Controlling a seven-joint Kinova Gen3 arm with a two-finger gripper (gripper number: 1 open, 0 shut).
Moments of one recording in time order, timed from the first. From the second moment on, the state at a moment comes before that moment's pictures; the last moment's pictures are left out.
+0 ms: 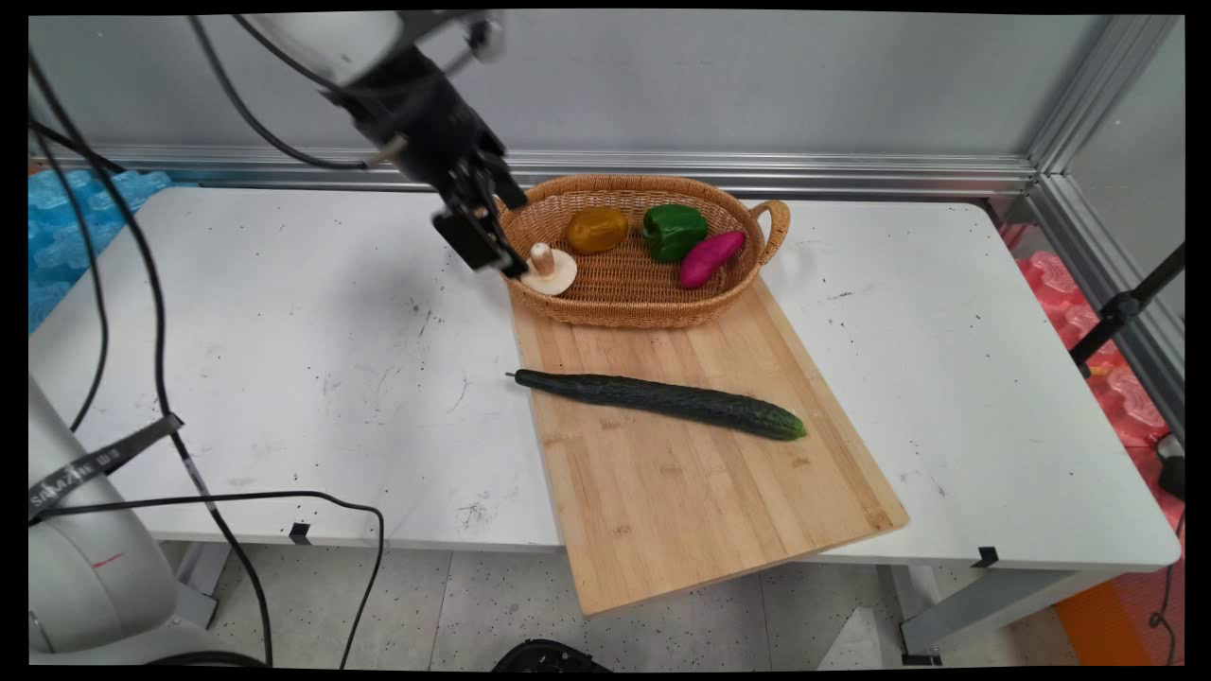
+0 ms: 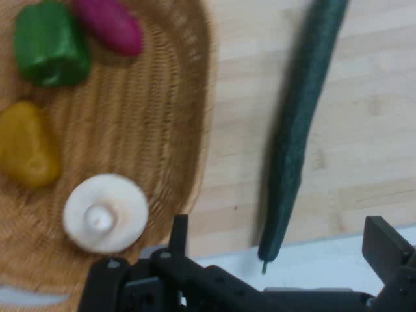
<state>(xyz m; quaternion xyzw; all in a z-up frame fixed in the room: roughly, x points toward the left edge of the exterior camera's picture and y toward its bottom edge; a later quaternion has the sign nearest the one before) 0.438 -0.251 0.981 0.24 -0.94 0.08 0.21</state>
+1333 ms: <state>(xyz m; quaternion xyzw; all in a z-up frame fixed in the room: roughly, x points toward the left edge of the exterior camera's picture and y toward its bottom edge) 0.503 -0.323 0.965 0.37 -0.89 0.16 0.23</state>
